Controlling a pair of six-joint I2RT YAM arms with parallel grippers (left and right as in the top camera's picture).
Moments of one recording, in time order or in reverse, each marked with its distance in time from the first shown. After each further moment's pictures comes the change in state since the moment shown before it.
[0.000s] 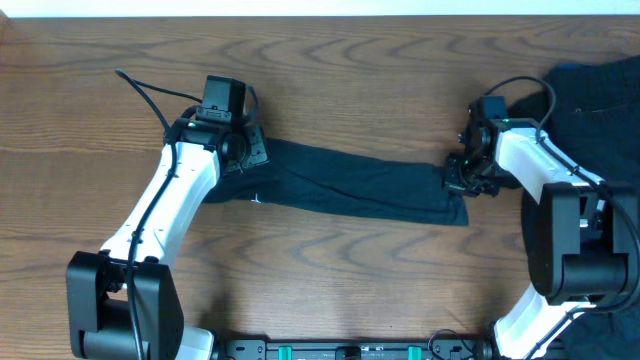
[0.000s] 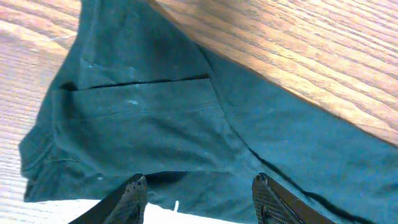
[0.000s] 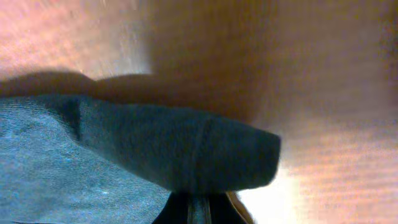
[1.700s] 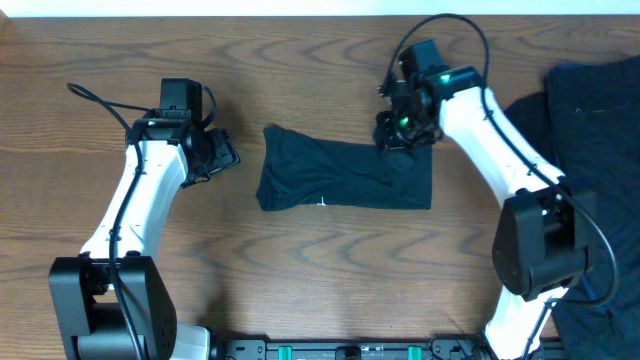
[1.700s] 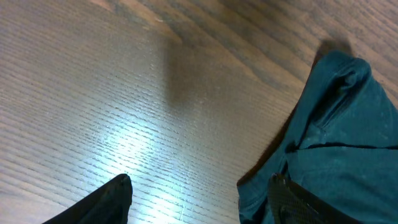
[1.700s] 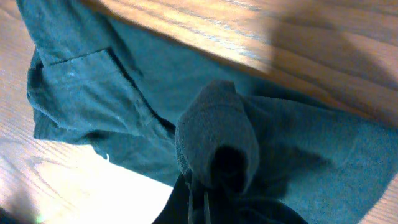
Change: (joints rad) left arm 0.167 0.000 0.000 -0.093 -0.022 -0.005; right arm 0.311 0.070 0.441 -0.178 -0.199 -0.096
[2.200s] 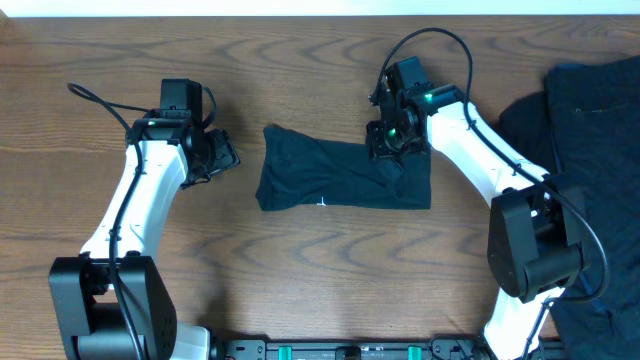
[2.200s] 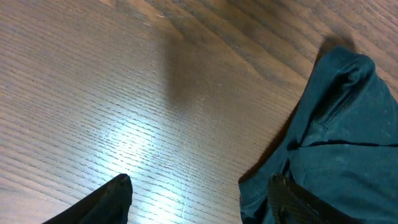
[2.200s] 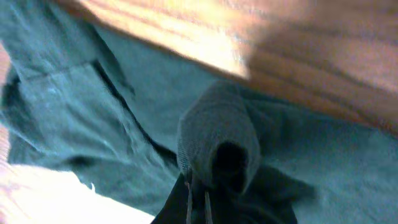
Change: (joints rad) left arm 0.000 0.000 0.000 -0.008 0.000 0.000; right arm 0.035 0.002 -0.113 0.187 0.030 0.067
